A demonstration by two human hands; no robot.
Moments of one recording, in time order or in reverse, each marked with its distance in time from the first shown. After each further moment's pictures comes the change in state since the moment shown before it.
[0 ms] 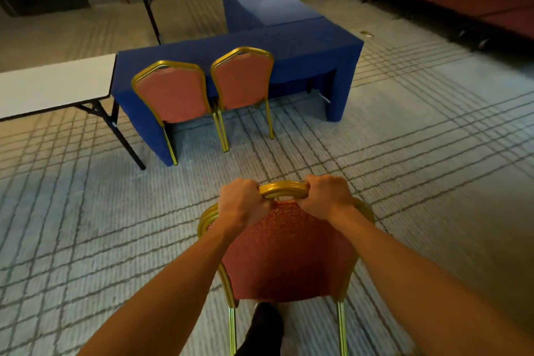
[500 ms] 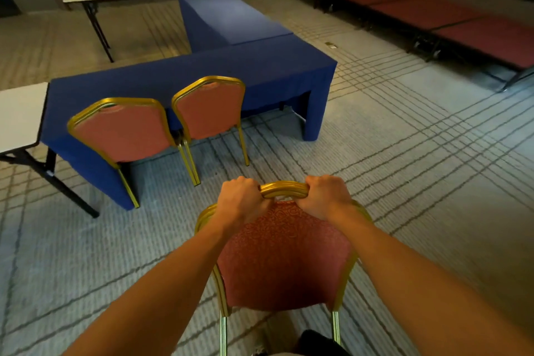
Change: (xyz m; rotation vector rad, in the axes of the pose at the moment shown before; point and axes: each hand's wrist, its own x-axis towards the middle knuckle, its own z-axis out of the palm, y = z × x) left_hand 0.287 0.007 -0.017 0.047 0.001 0.267; right_hand 0.244 0.074 -0.018 0.040 -0.012 0.151
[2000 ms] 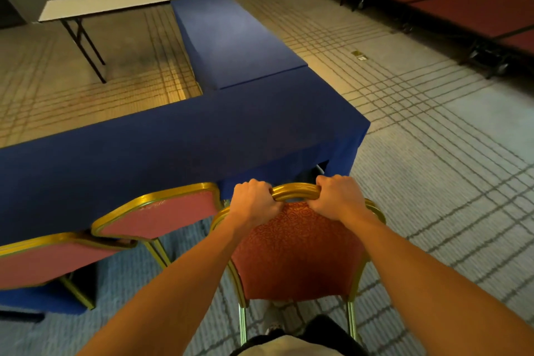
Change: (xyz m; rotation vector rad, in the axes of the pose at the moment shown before) left_hand 0.738 -0.019 0.034 -0.039 -0.058 -0.079; right_hand 0.709 0.257 -0.025 -0.047 -0.045 -0.089
